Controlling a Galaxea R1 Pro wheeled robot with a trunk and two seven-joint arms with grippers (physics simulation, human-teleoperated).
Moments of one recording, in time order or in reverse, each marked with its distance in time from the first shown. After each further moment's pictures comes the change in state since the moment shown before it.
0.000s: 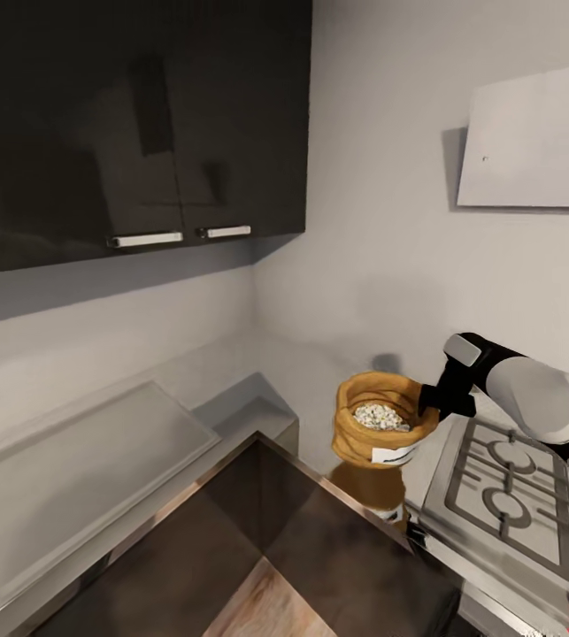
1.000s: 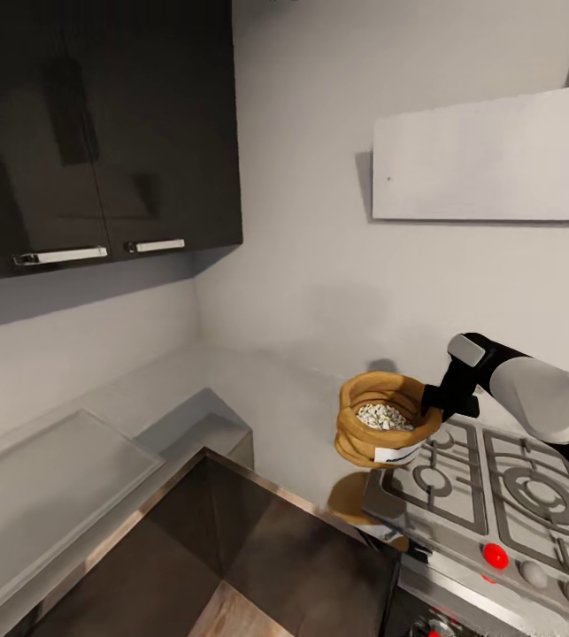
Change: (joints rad) left arm -0.001 0.000 0.000 0.000 0.000 0.001 0.000; right arm 0.000 -0.012 -0.004 0.000 -0.001 0.000 -0.001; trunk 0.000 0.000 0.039
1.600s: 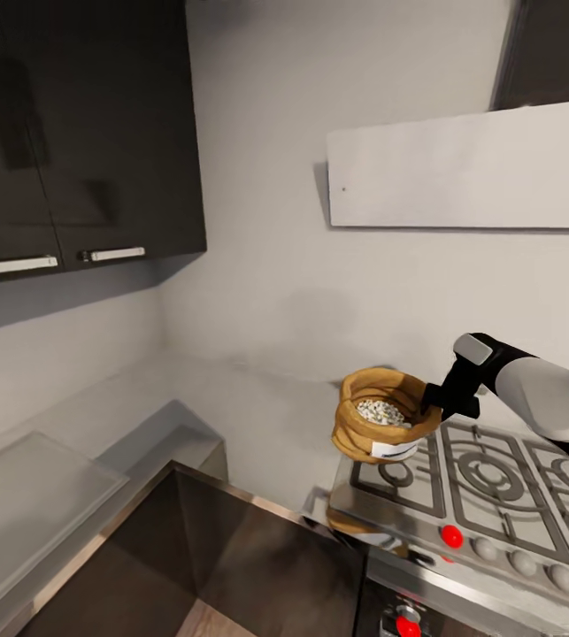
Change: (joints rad) left arm 0.001 0.000 0.000 0.000 0.000 0.000 0.000; right arm 0.000 -0.018 -0.064 0.000 0.000 0.000 0.000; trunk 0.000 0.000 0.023
